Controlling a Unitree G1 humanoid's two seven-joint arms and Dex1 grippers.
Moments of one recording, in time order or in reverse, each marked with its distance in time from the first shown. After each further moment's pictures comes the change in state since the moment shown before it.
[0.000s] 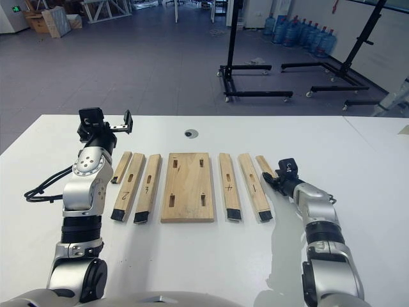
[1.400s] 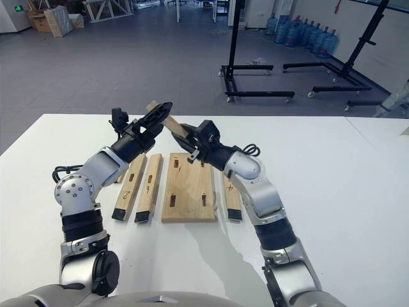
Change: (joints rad) left arm -0.056 -0.113 0.199 -0.043 -1.129 0.520 -0.180; right arm -0.034 0.265 0.366 -0.819 0.070 0.001 0.036
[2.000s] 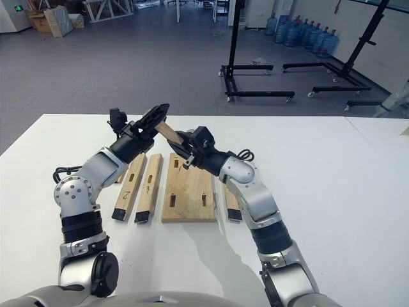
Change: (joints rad) left arm 0.013 0.009 -0.004 0.004 -0.075 -0.019 0.014; right arm 0.012 0.021 0.013 0.004 0.001 0.032 -0.011
